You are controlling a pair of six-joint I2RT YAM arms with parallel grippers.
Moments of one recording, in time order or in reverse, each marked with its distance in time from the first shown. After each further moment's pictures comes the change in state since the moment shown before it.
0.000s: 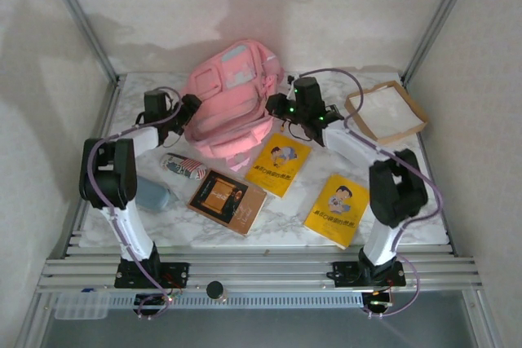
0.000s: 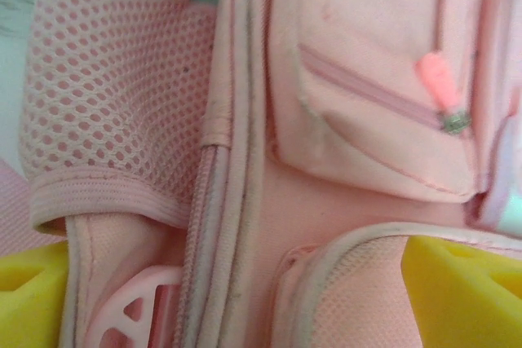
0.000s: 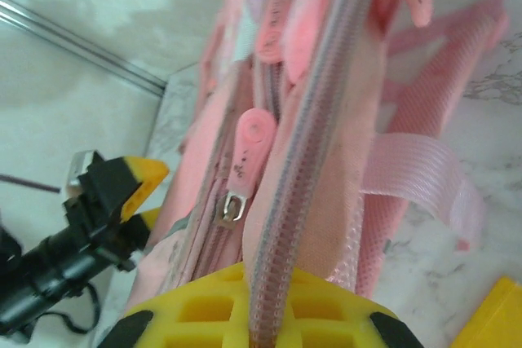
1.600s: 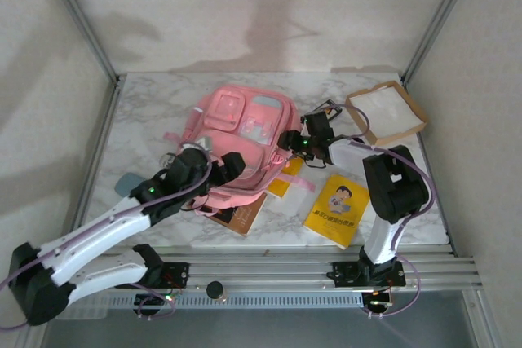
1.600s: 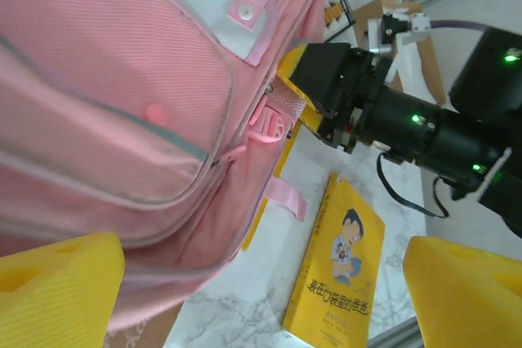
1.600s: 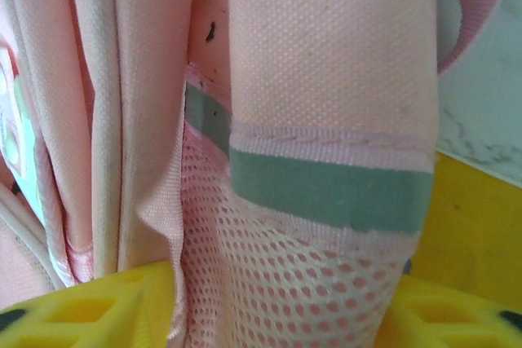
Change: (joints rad) left arm -0.752 -0.938 -0.412 -0.476 -0.533 -0.102; right arm -0.099 0.083 -0.277 -0.015 -0.075 -0.048
